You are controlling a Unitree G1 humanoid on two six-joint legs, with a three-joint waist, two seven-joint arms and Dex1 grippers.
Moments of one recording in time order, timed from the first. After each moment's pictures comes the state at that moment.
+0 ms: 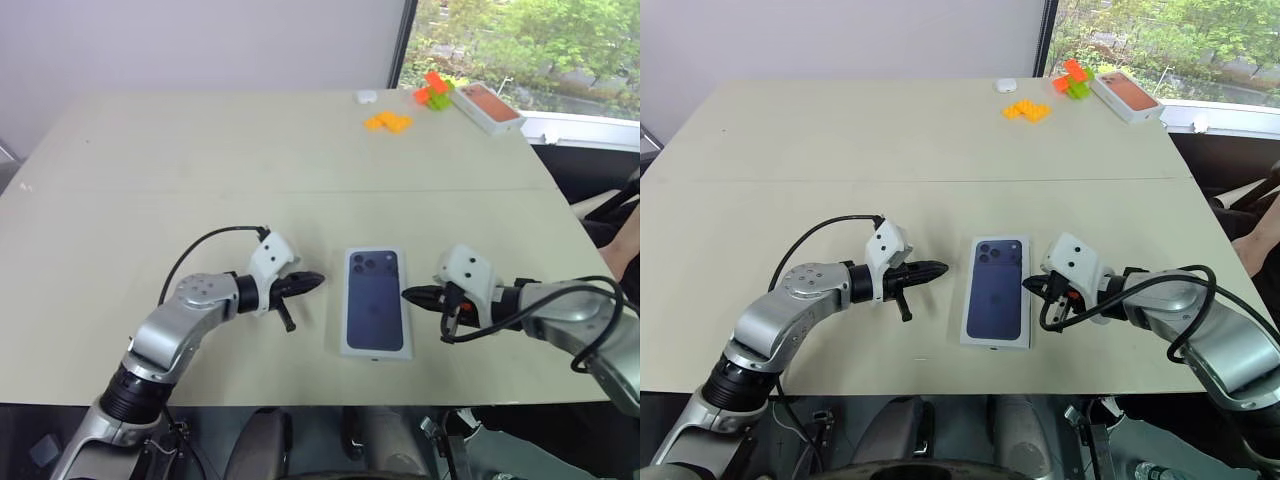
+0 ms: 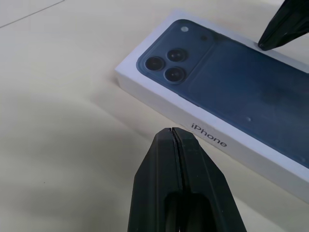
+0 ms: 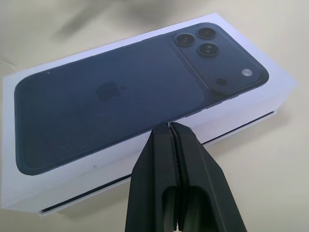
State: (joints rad) left arm -0.33 0.50 -0.24 -0.33 -0.38 0.67 -0.73; right arm -0.12 -1.02 0.04 -0.59 0.53 0.76 0.71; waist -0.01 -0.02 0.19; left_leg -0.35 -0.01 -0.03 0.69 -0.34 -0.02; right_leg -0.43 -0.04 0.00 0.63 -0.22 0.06
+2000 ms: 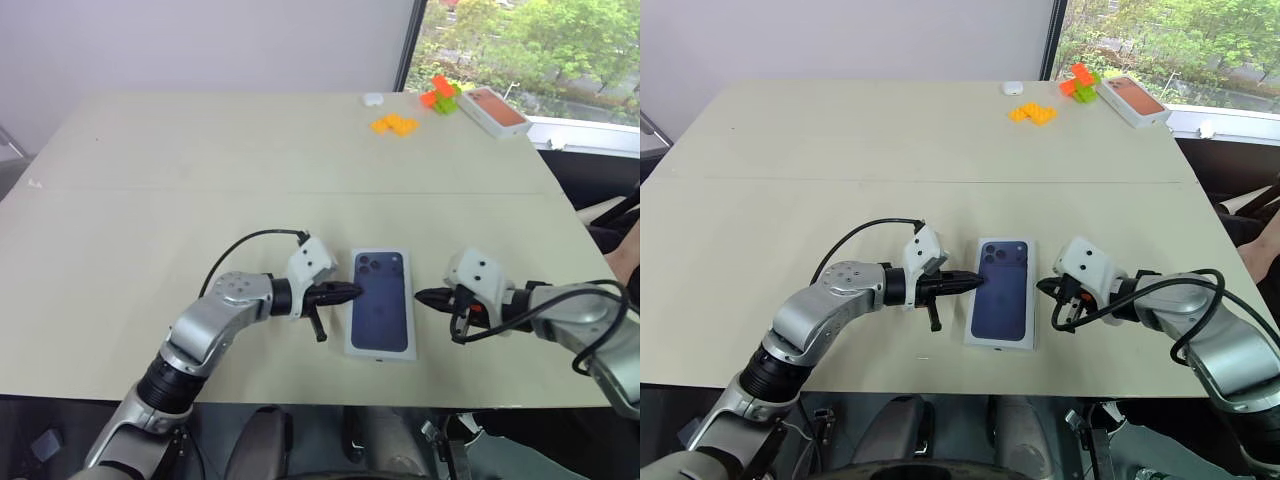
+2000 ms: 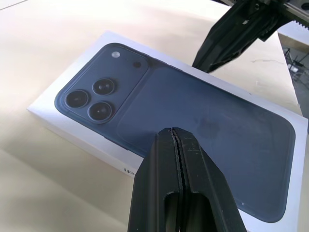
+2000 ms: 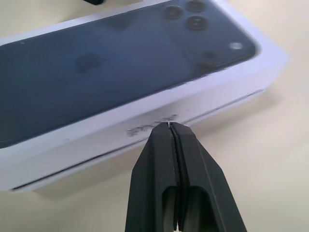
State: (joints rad) left arm -0.40 0.38 -0.32 -0.30 -0.38 0.71 -0.77; right arm -0.09 -0.97 -0.03 -0.52 0.40 0.73 0.81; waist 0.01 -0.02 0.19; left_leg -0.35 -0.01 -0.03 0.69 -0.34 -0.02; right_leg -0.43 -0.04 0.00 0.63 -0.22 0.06
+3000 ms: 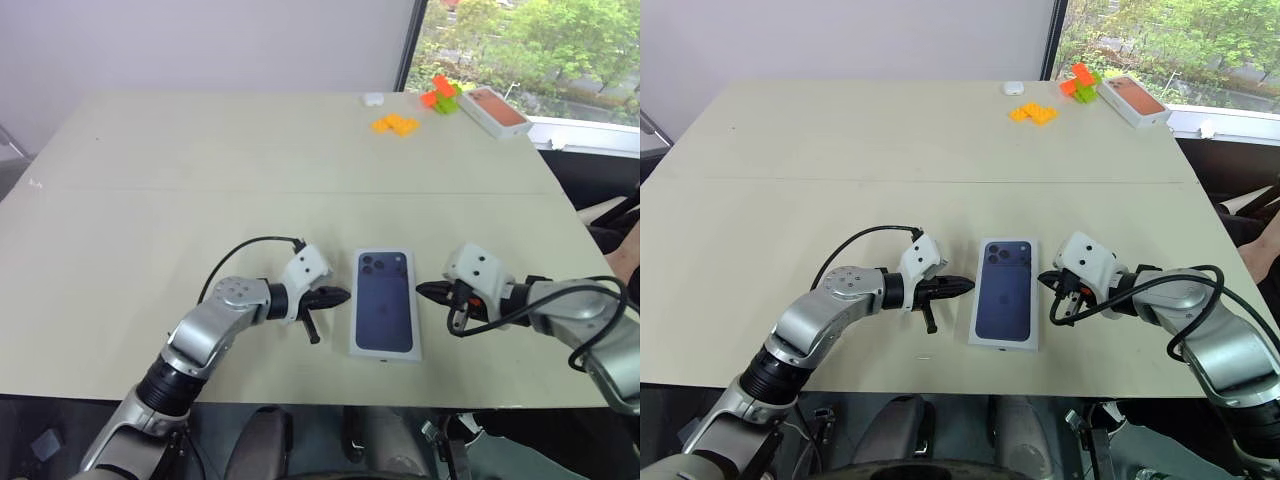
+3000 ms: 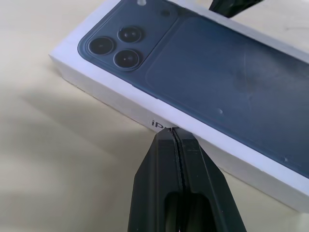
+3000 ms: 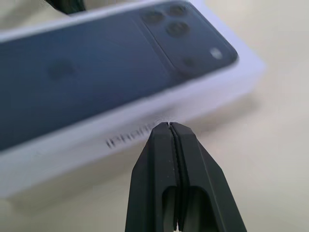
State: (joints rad) left arm -0.38 0.39 -0.36 -0.25 -0.29 0.69 -0.77; right arm -0.11 -0.94 -0.01 -0.52 0.35 0.72 0.81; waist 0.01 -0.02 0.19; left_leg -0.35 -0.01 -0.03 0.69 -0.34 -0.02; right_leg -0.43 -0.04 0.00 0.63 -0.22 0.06
